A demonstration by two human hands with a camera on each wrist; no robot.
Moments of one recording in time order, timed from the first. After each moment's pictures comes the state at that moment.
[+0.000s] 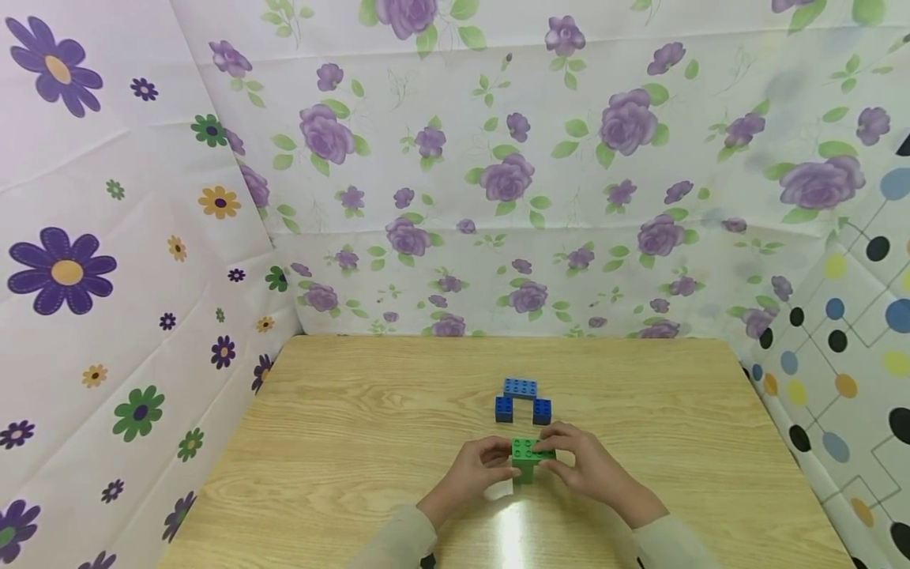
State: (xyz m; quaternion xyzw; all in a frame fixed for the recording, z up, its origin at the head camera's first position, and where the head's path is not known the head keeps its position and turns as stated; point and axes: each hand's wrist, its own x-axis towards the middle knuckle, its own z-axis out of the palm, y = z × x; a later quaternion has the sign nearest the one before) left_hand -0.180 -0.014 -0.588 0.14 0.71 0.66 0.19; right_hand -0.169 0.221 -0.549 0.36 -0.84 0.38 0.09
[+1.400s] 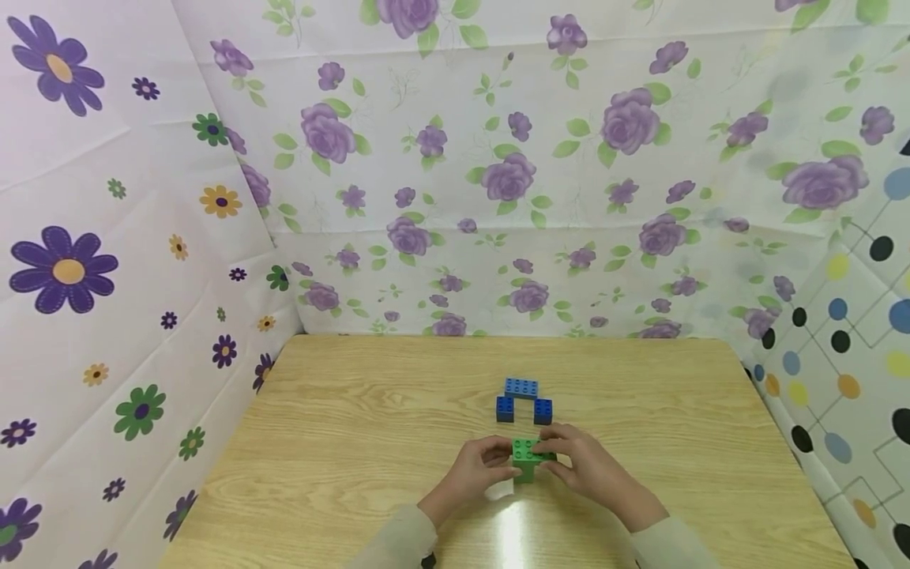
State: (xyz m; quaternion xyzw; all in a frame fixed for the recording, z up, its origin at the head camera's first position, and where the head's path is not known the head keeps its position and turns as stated) left_hand -0.180 -0.015 -0.584 0.15 0.71 0.66 0.19; right_hand -0.164 0.215 -0.535 0.36 -0.88 0.30 0.08
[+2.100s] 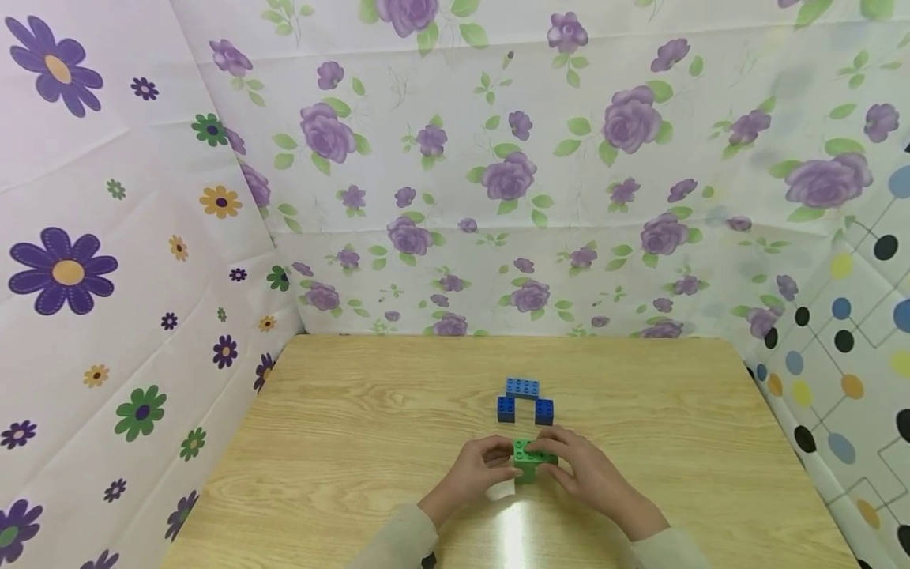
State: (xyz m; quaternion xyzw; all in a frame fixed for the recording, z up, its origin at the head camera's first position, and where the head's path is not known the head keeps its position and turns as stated) left_hand -0.180 -0.016 -0.582 0.15 0.73 0.64 0.19; right_hand -0.160 0.214 -0.551 0.35 -0.88 0.32 0.10
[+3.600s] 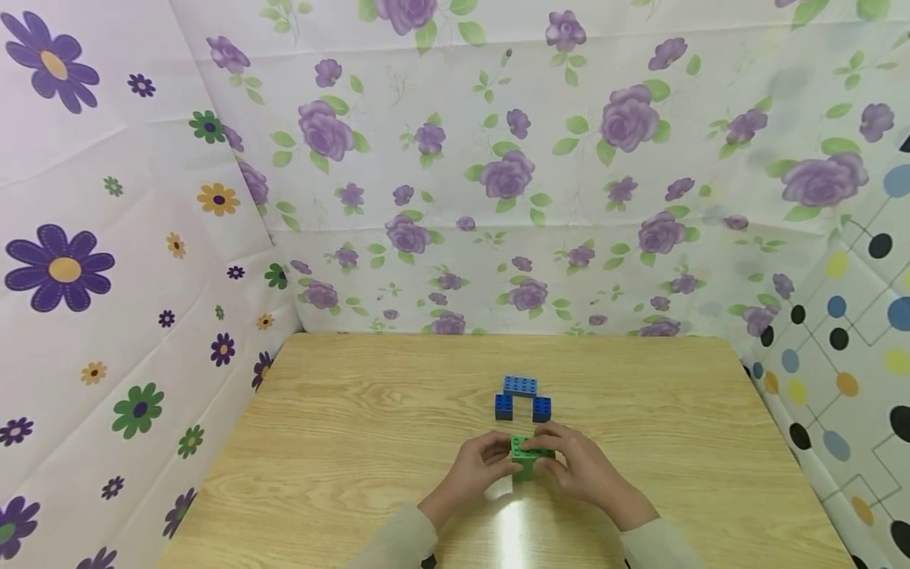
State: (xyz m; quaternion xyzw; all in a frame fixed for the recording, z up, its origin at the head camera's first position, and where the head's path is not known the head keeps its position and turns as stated) left_hand -0.176 -0.010 -0.583 0.17 0.72 0.65 0.15; right_hand -0.162 0.211 -0.545 0.32 -0.88 0.34 0.06
